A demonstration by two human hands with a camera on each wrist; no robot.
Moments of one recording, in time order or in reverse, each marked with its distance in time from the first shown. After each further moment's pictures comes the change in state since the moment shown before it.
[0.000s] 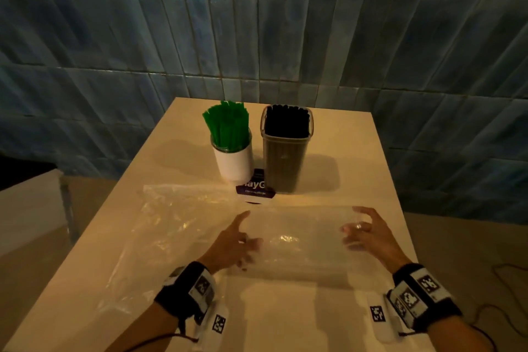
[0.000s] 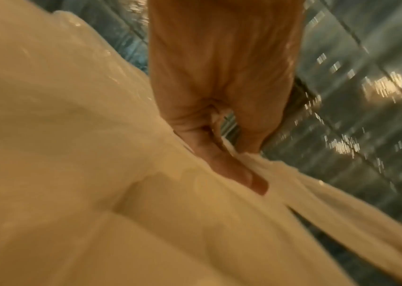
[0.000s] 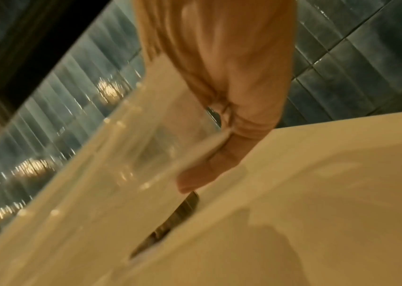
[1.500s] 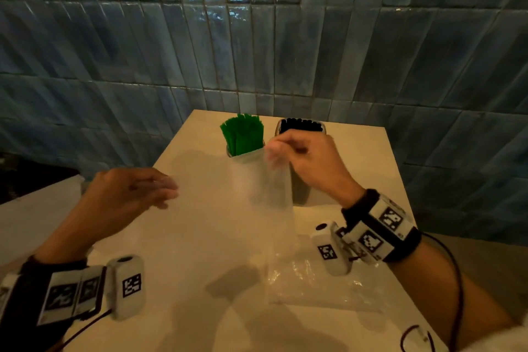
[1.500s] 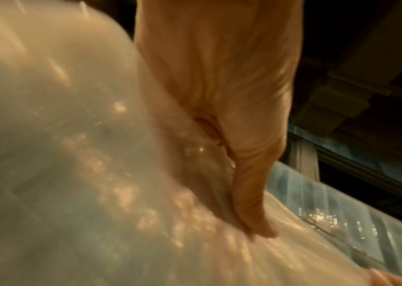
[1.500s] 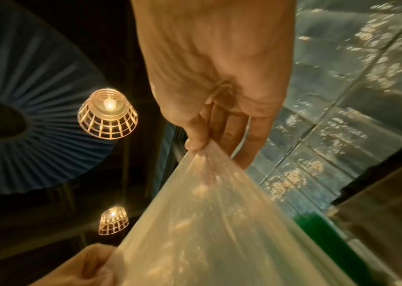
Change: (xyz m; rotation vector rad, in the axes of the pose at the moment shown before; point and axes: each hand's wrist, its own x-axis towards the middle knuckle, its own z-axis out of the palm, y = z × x) left_hand -0.140 0.089 -0.157 0.502 0.465 0.565; right_hand -0.060 -0.188 0.120 -0.342 -0.282 -0.911
